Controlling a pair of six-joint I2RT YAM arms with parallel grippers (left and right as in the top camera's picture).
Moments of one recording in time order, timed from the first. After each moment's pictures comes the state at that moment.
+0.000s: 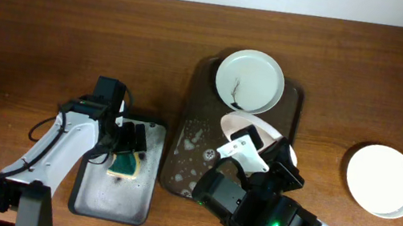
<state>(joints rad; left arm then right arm) -0.12 1.56 0.91 -0.80 0.08 -0.35 1.07 1.19 1.05 -1.07 1.23 0.11</state>
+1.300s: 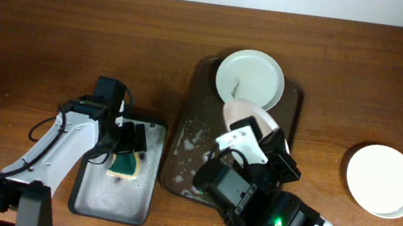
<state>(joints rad) -0.12 1.56 0.91 -0.80 0.08 -0.35 1.03 1.19 1.05 -0.90 1.20 0.09</state>
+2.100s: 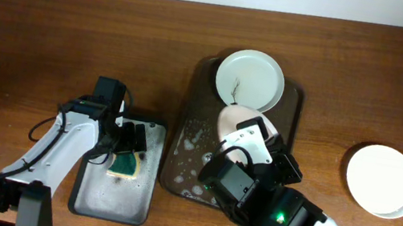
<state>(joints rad) -0.12 1.56 0.91 -0.80 0.08 -0.35 0.99 1.19 1.05 -0.97 1.06 0.20</state>
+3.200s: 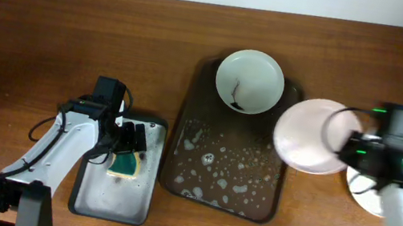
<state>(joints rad) -0.12 1.56 0.91 -0.80 0.08 -0.35 -0.27 1.23 1.06 -0.93 0.05 0.28</state>
